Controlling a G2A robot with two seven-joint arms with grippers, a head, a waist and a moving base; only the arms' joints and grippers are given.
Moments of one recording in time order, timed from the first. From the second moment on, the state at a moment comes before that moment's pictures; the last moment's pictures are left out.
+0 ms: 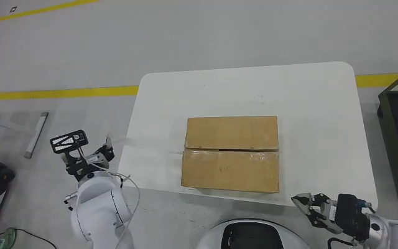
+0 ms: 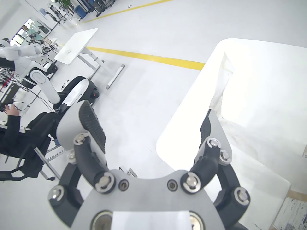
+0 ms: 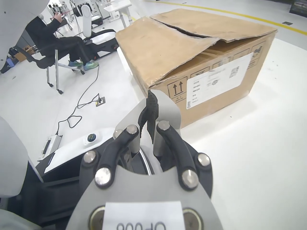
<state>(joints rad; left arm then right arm) 1.34 -1.57 -1.69 -2.25 1.99 0.12 -0.93 -1.99 -1.12 1.82 -2.07 -1.17 -1.01 -0.03</state>
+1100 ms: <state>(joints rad) 1.27 -1.56 -1.67 -2.26 1.94 0.07 -0.95 -1.77 -1.04 1.57 -1.96 -1.00 -0.87 0.05</state>
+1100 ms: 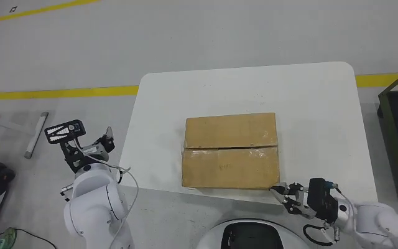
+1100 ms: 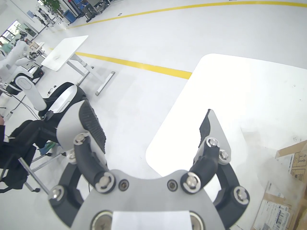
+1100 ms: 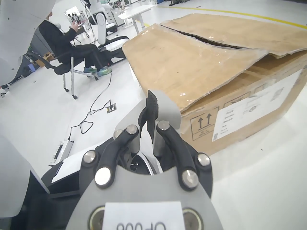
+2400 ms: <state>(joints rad) 1.25 -1.60 -0.93 -2.20 1.87 -0.08 -1.08 -1.97 -1.05 1.88 -2.04 -0.72 -0.68 -0.04</state>
